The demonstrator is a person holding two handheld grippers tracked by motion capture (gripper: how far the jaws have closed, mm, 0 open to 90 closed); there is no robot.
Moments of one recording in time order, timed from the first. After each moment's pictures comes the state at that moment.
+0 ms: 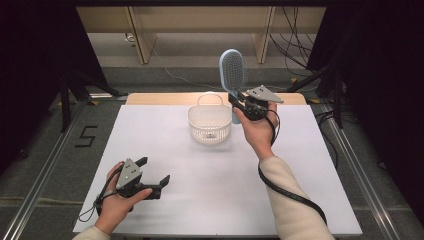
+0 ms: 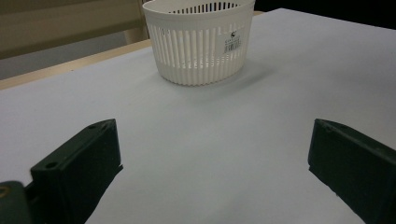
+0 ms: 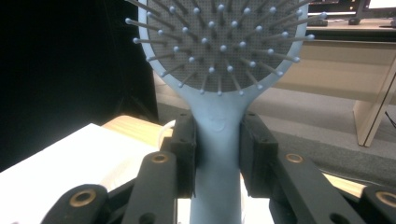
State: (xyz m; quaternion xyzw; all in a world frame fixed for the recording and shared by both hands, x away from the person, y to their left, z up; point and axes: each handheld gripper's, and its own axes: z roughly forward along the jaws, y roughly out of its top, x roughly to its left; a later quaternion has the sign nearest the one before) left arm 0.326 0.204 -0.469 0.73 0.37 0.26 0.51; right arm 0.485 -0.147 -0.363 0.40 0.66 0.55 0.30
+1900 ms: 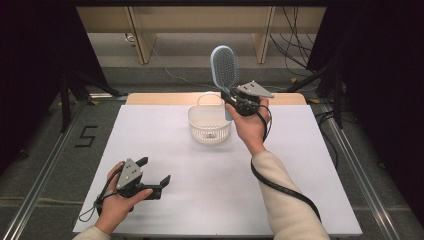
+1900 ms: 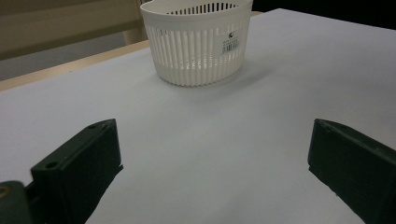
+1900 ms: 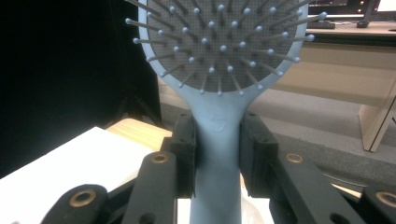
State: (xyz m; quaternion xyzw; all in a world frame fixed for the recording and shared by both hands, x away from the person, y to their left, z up) left arm 0.326 0.203 -0.469 0.74 0.37 0.26 0.51; right arm 0.494 -0.126 -0.356 0.39 0.67 0.55 0.30
